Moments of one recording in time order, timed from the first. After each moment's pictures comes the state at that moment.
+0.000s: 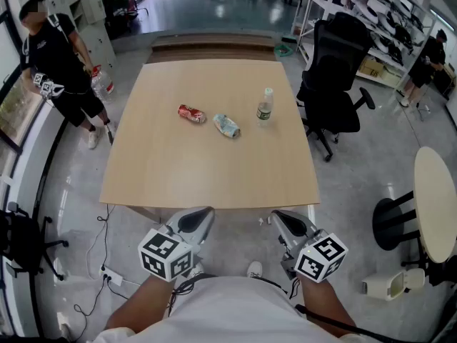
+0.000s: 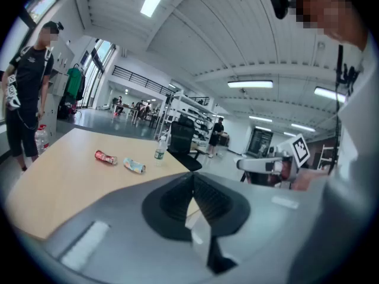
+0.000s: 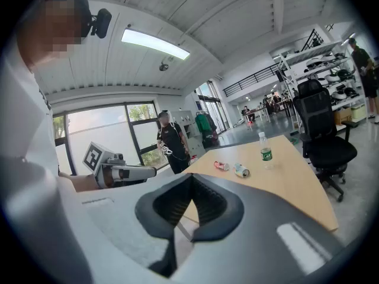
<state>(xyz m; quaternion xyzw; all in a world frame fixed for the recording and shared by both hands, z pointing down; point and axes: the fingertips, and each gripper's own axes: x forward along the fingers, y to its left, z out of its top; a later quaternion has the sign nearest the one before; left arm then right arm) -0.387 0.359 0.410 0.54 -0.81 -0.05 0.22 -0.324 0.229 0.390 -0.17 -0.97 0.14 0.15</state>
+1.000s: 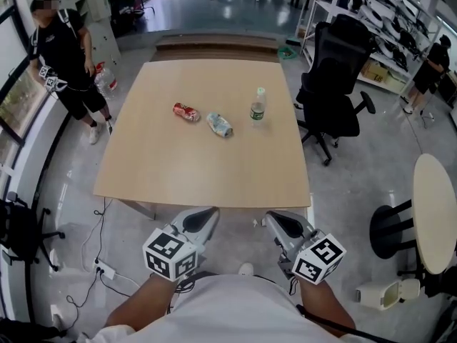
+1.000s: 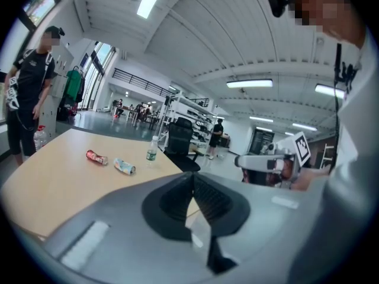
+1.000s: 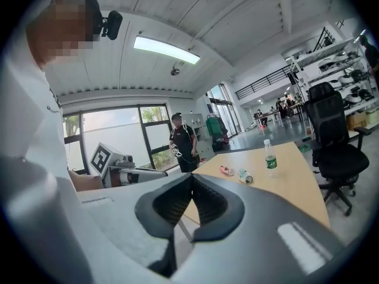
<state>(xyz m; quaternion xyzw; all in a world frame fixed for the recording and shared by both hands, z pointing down) -0.359 0.308 0.412 0.54 -0.82 -0.05 0.21 -0.307 0.205 0.379 -0.23 -0.96 0.12 0.12</state>
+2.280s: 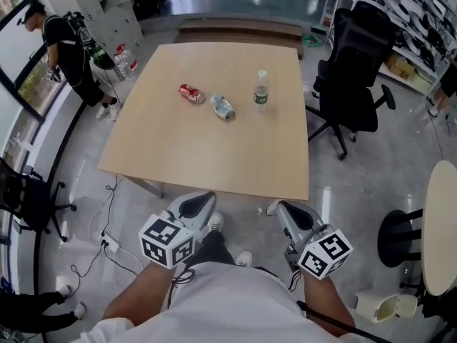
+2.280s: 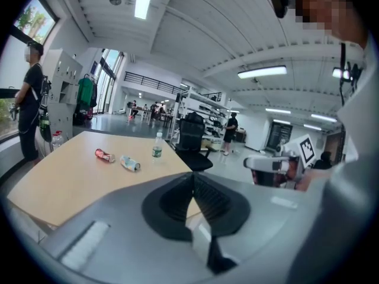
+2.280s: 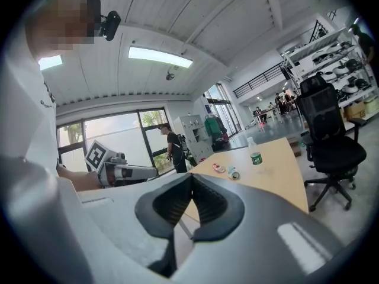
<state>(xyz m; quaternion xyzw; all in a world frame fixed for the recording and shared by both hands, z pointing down) -0.343 0.275 0.413 0.46 -0.86 -0.02 0.22 -0.287 0.131 0.397 -0.24 -0.95 0.14 0.12</state>
